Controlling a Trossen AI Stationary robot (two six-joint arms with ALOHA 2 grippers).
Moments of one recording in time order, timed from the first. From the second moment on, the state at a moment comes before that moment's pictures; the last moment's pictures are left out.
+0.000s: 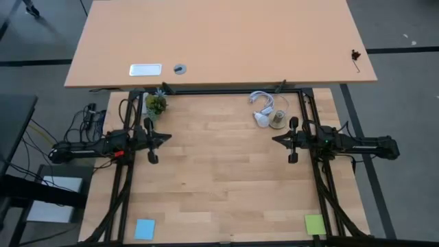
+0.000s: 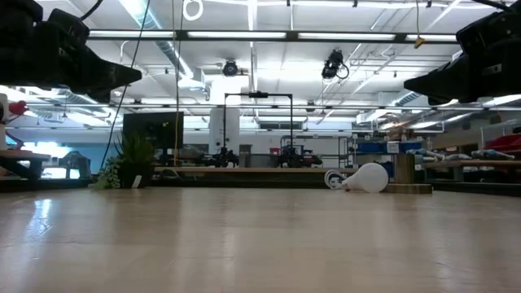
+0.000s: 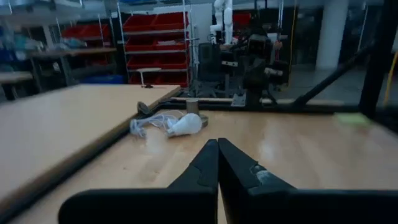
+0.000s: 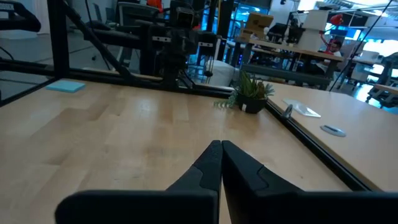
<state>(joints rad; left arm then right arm) 0.02 0.00 0.01 0.06 -0.20 0.01 -0.08 0.07 0.01 0.03 0.05 -0.16</state>
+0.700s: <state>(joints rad) 0.02 0.62 0.12 0.41 -0.11 -0.05 -0.08 0.07 0.01 0.03 0.05 -0.16</state>
